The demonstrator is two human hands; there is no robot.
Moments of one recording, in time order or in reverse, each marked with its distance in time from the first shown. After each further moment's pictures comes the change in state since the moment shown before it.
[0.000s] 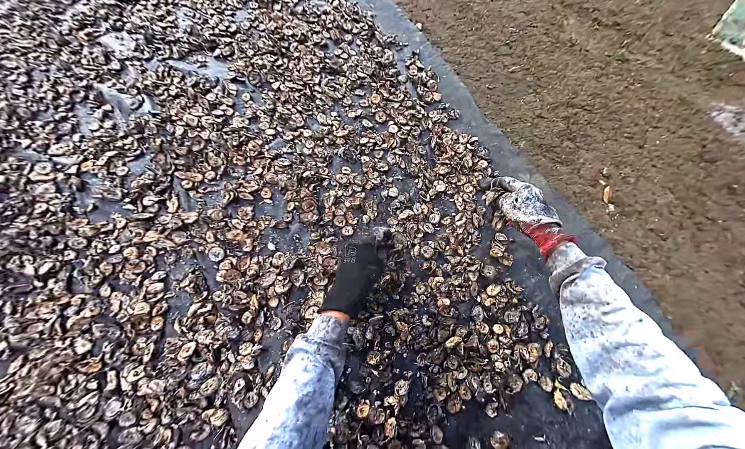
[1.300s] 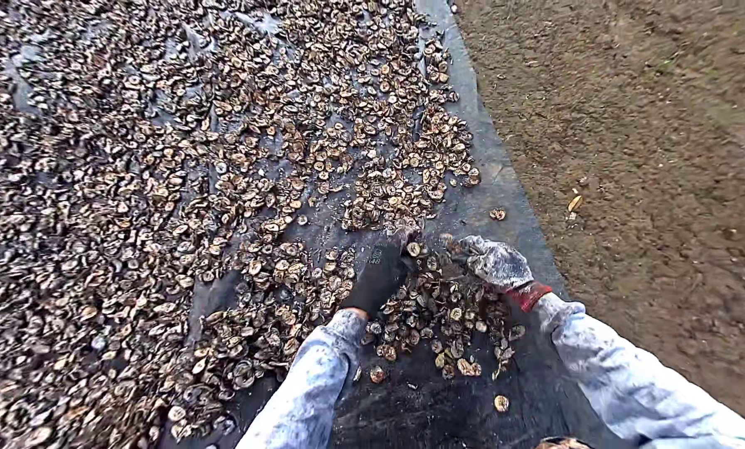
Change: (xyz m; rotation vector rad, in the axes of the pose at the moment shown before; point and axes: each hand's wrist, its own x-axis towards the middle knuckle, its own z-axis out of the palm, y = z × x) left_hand -0.091 0.191 0.118 -0.166 0.024 -0.194; right_hand -0.123 0.037 -0.092 0.099 -0.579 -0.040
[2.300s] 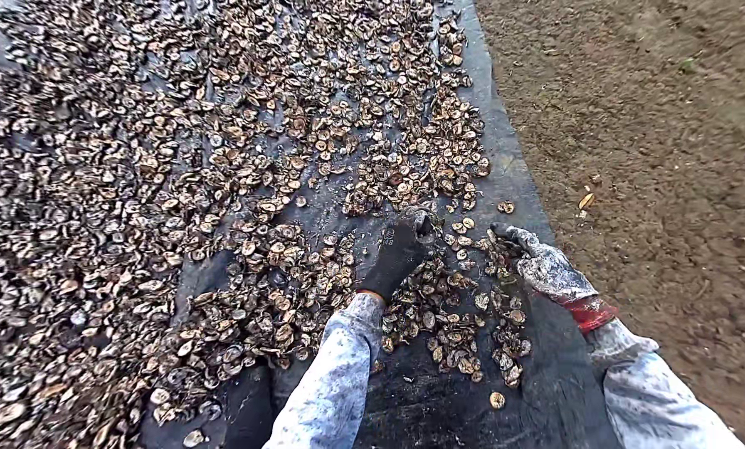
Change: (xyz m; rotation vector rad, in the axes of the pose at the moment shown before) left_hand 0.008 0.003 0.018 -0.135 0.174 0.089; right_hand -0.027 0.038 -0.023 -0.022 0.125 -0.043
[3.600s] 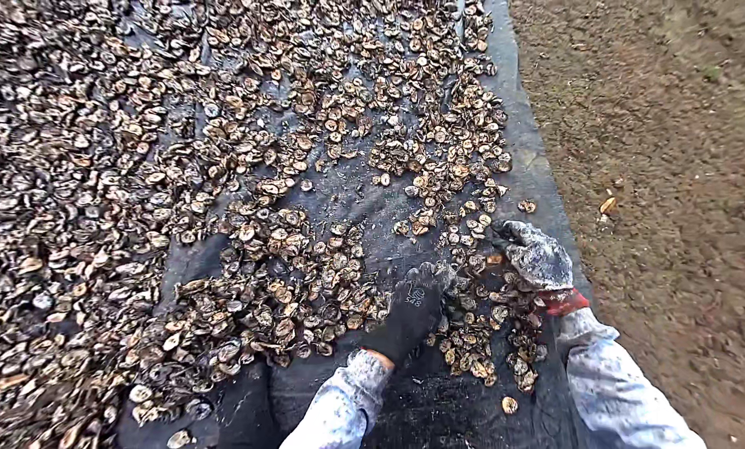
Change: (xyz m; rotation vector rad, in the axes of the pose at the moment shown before) left_hand -0.059 0.003 0.015 0.322 -0.498 -0.182; right_hand 0.025 -0.017 0.047 -0.097 0.185 0.088
